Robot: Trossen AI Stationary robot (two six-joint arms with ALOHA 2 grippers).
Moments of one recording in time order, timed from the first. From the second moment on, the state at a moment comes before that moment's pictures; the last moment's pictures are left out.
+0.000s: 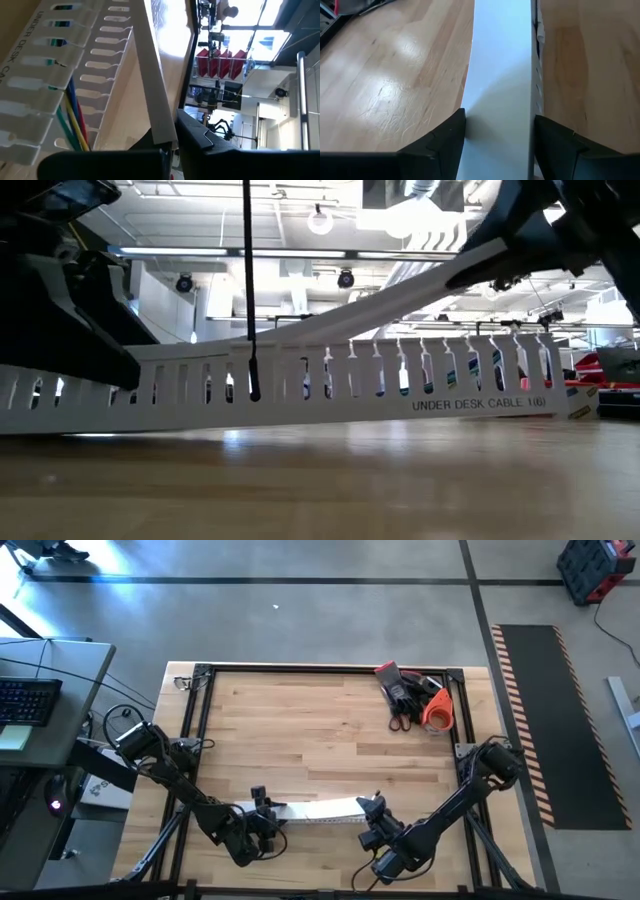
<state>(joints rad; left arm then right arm) -0.78 1.84 0.81 -0.17 -0.85 -0.66 0.74 1.97 1.30 -0.78 1.22 -0.08</state>
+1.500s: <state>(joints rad) -0.67 1.80 0.88 -0.10 -0.76 -0.48 0.71 2.04 1.27 -0.83 1.10 0.01</state>
